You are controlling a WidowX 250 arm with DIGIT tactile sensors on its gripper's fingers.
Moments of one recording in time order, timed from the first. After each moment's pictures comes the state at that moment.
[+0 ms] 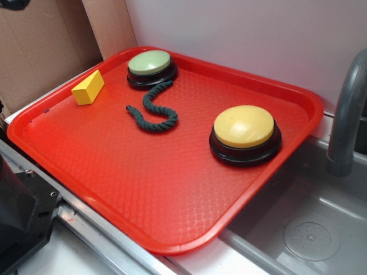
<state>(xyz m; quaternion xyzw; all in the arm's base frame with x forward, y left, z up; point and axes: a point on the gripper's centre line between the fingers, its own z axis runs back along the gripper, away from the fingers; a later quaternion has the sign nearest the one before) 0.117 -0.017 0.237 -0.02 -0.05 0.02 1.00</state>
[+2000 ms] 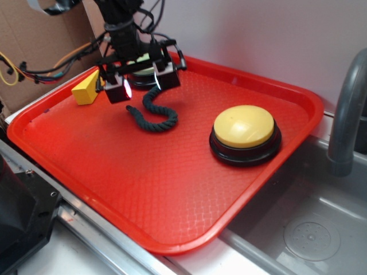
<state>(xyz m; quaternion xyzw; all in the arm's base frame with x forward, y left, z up) 0.272 0.037 0.032 -0.03 -0.06 0.44 0.90</state>
